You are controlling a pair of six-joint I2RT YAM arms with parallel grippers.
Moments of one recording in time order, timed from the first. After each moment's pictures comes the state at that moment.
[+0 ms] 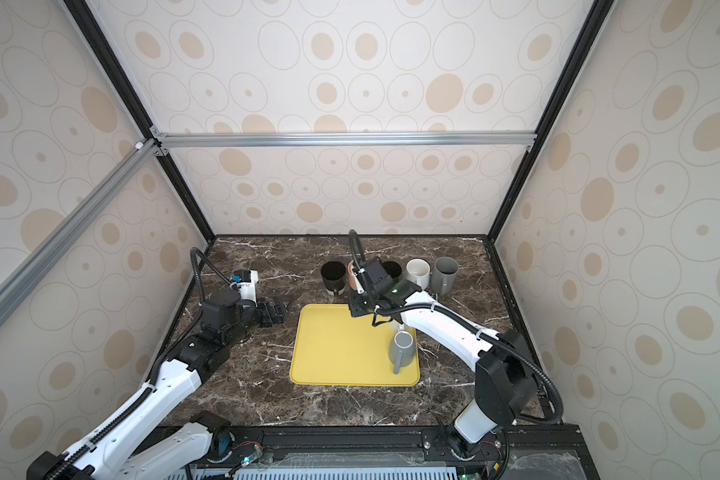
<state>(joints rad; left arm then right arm) -0.42 0.91 0.67 -0.19 0.03 -0.46 0.63 1.52 1.19 -0.53 -0.03 0.40</state>
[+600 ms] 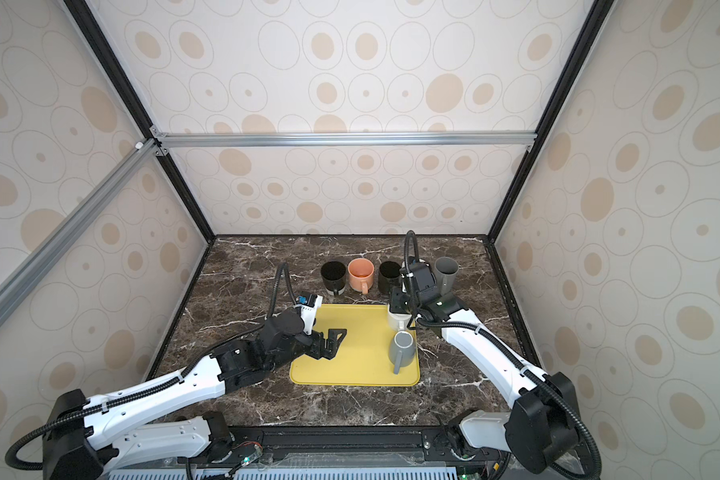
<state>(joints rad) -1.01 1.13 0.80 -0.23 -0.27 -0.50 0.44 1.28 0.98 -0.51 0.07 0.45</state>
